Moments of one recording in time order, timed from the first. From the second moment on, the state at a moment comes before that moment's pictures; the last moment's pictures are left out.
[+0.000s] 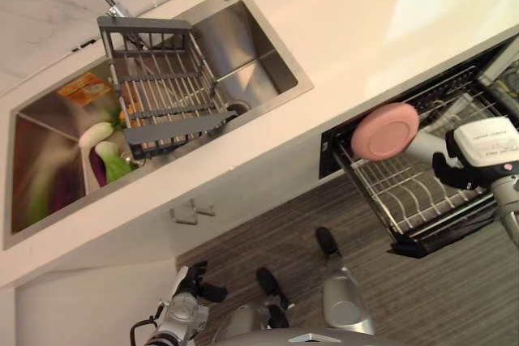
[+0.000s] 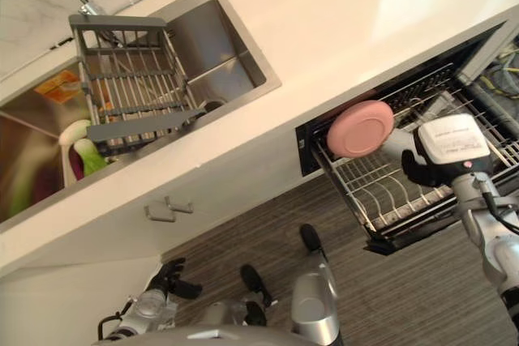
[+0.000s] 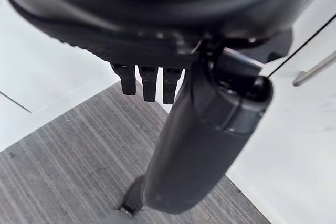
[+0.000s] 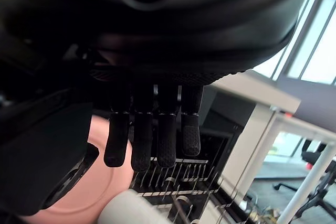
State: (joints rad) left arm -0.02 0.17 -0.15 1.12 0.07 -0.09 0.22; right arm 0.04 -1.05 0.04 0.20 -0.98 0.02 -0.33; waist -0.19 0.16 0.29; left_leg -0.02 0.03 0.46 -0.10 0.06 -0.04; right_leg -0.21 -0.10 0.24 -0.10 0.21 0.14
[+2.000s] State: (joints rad) left arm -0.03 0.14 -0.25 1.08 -0.01 -0.11 0.21; right arm -0.13 -0.66 -0.17 0.82 -0.21 0.17 -0.60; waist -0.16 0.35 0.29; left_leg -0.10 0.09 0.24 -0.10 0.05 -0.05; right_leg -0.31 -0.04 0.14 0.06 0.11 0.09
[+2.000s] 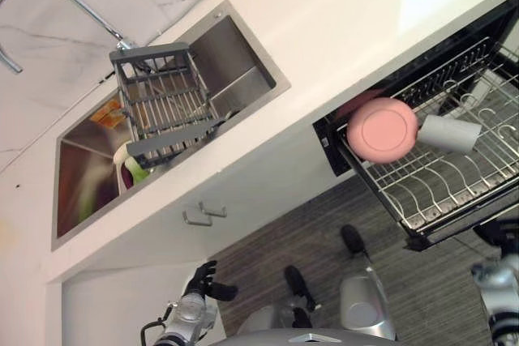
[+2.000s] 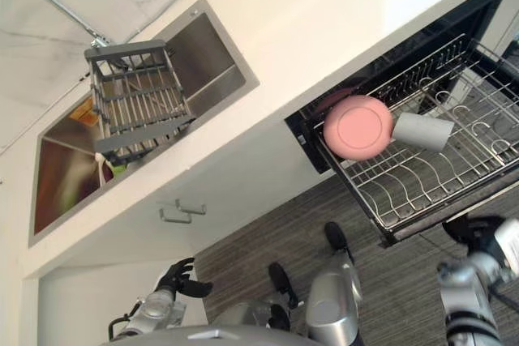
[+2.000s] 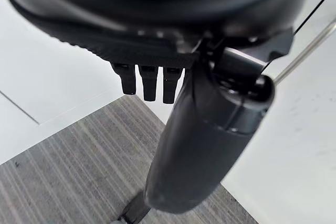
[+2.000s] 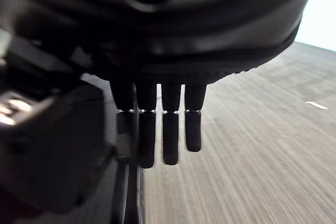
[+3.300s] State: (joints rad) left arm -0.07 0.14 -0.10 1.18 -0.20 -0.10 0.19; right arm -0.22 -0.41 -0.09 1.06 0.12 -0.08 -0.47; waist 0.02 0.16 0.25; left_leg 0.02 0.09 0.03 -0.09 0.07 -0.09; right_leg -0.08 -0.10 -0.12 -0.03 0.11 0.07
